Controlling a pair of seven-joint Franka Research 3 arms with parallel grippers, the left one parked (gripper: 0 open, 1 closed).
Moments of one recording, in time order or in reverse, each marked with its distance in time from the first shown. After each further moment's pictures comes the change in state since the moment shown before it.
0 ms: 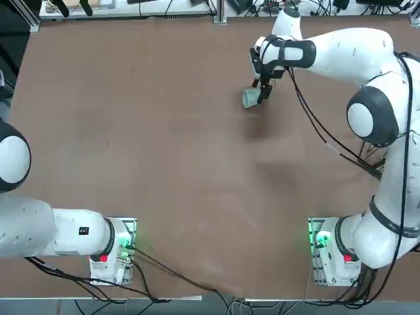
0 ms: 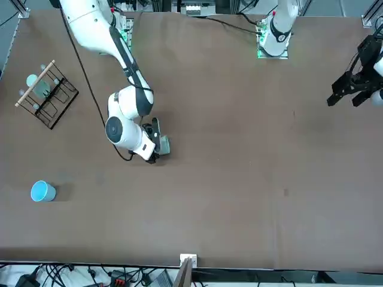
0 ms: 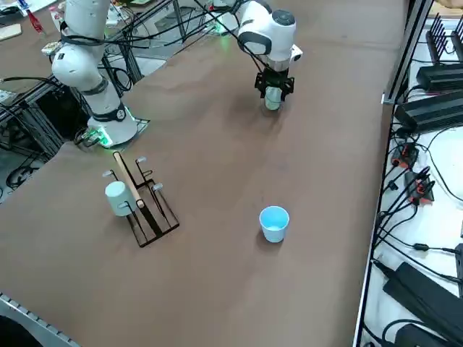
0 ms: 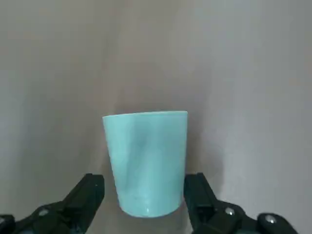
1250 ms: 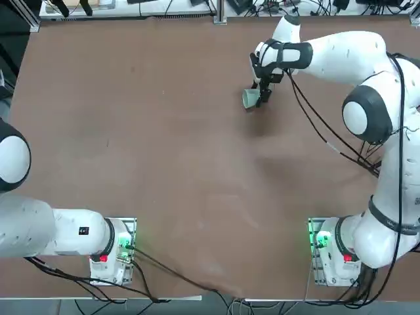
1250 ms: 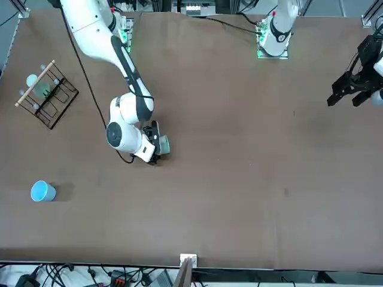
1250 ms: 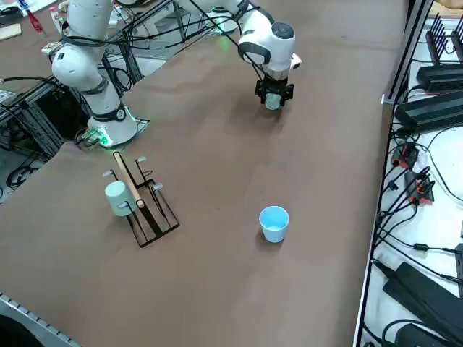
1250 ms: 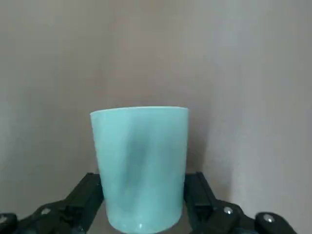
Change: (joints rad) arm -0.004 0.044 -0.001 0.001 0.071 0.038 -0.077
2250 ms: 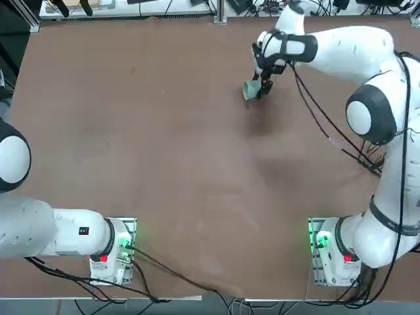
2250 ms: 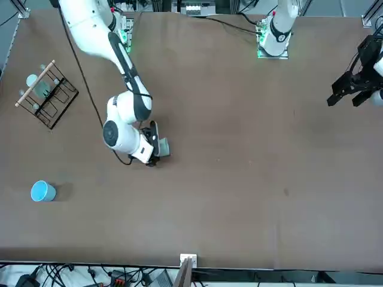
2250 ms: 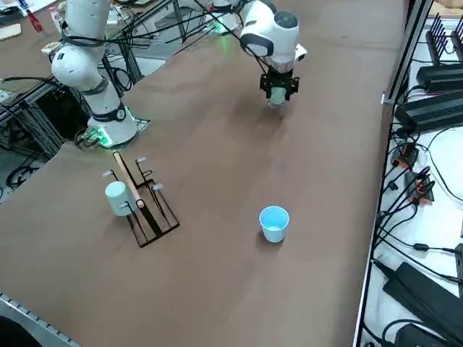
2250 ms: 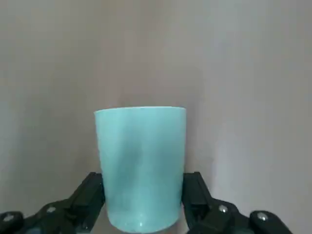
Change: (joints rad) arm -0.024 -0.046 -0.018 0.057 -0.007 -0.069 -0.004
